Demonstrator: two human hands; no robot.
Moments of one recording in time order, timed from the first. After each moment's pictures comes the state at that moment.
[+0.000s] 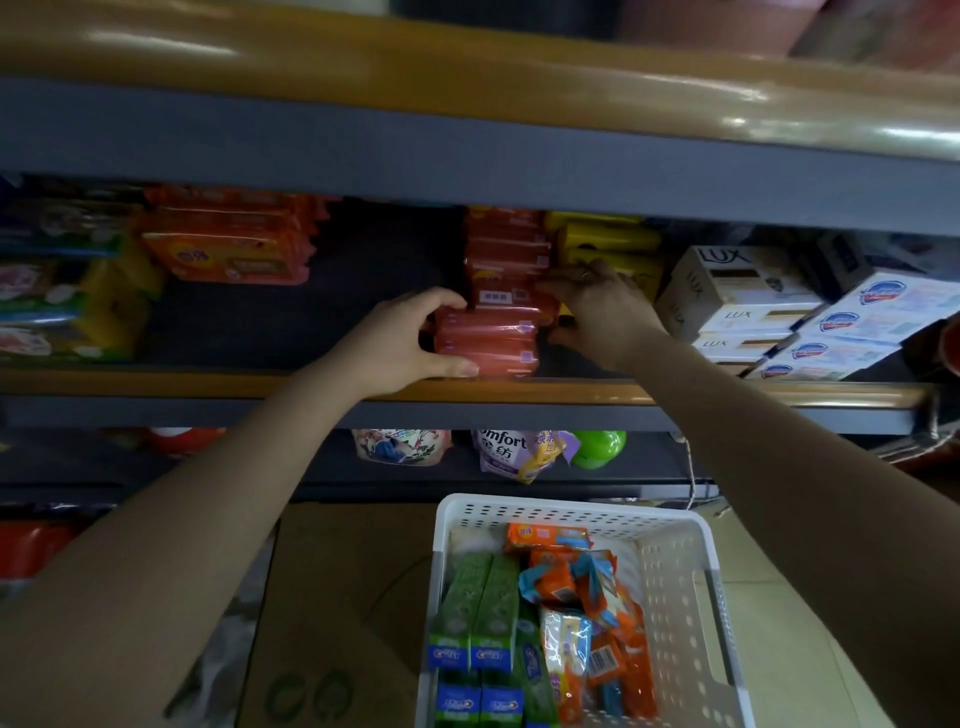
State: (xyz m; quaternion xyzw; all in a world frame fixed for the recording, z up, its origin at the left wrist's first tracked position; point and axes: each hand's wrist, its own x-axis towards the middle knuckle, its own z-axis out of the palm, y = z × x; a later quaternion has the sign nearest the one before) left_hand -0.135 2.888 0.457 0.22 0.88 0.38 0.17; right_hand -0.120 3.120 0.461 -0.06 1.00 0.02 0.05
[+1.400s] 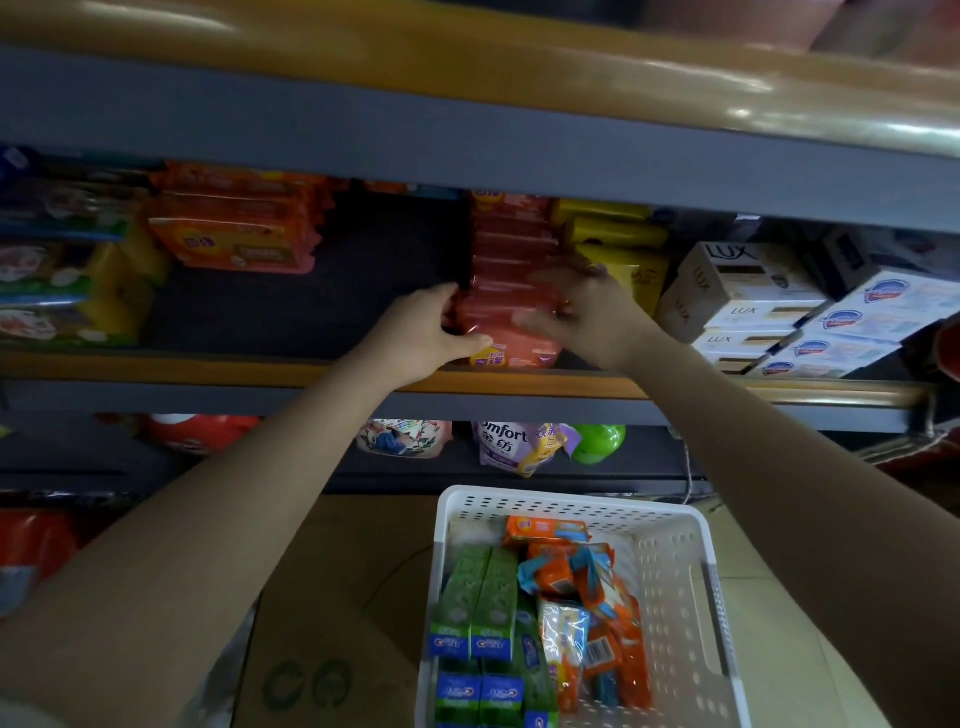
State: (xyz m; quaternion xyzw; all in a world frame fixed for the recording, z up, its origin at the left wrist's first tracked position) left_hand -0.131 2.904 0.454 0.19 0.86 0.44 0.18; right_hand -0.106 3.096 0.473 -0.05 0.98 -0.19 0.02
